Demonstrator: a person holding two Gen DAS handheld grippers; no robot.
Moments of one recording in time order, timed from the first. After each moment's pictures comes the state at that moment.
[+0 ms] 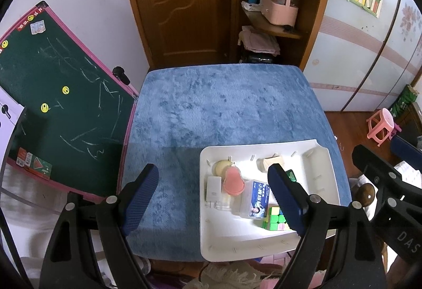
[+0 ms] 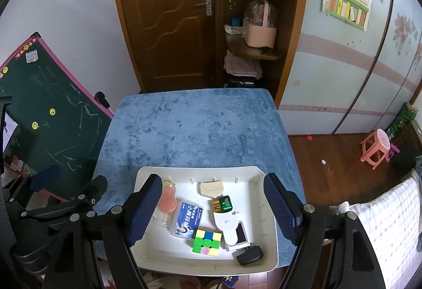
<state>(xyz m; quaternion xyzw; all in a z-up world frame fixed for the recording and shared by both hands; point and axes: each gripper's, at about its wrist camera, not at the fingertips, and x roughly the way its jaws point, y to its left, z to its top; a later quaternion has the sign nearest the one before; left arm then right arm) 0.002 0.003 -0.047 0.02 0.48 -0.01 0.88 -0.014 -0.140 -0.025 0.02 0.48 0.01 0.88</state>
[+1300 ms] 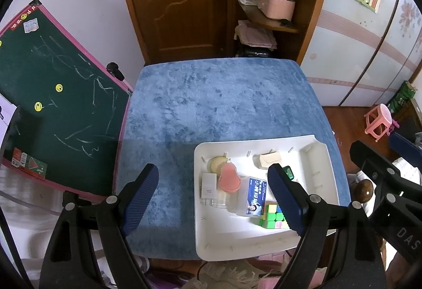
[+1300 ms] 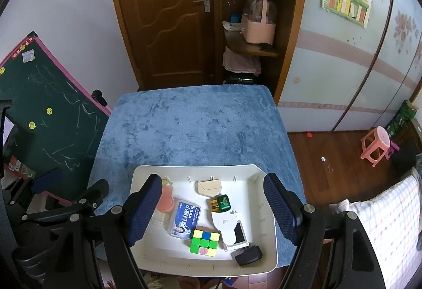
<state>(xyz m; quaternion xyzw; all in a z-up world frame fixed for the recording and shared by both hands) 0.005 0.000 -0.053 0.03 0.49 -0.01 0.87 -0.009 -0.149 -0.032 0.02 0.48 0.01 0.87</state>
